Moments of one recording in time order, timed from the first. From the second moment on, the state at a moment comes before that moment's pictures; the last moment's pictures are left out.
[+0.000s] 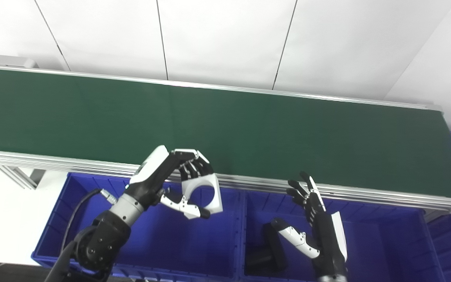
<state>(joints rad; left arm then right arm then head) 0.05 0.26 -0.26 -0.16 0.40 -0.14 -0.21 0.37 0.03 0.17 -0.21 -0.25 -0.15 -0.05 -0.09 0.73</state>
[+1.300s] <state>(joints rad) 0.00 0.38 -0.42 -0.16 0.70 0.22 -0.57 0.37 0.06 0.20 -0.25 -0.29 -0.12 -0.04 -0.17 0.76</state>
